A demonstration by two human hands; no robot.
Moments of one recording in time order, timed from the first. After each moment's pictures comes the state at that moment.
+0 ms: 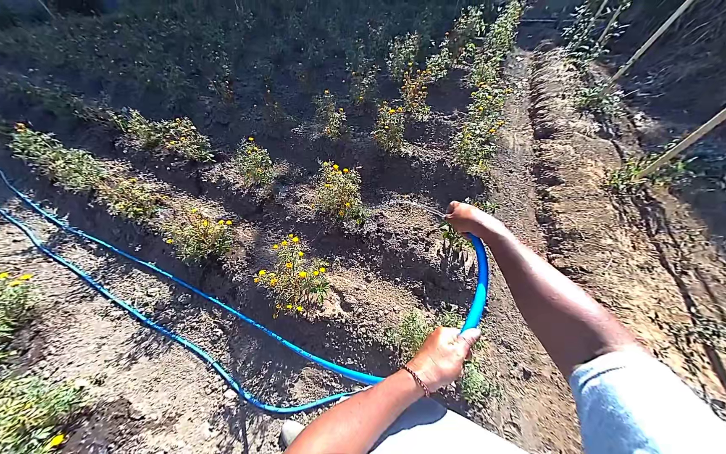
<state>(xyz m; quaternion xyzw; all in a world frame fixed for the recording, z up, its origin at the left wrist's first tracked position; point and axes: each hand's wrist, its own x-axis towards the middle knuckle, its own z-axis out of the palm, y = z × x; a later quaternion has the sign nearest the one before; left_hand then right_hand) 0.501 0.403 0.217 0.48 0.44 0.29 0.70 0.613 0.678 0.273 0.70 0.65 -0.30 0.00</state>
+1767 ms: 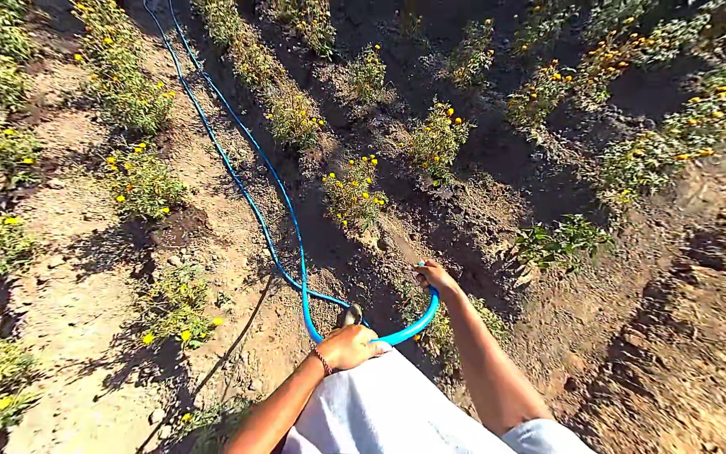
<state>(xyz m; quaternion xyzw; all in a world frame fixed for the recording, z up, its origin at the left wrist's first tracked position) 0.422 0.171 0.148 0.54 0.62 0.17 0.55 0.547 0.446 0.088 0.56 0.50 -0.66 0.01</state>
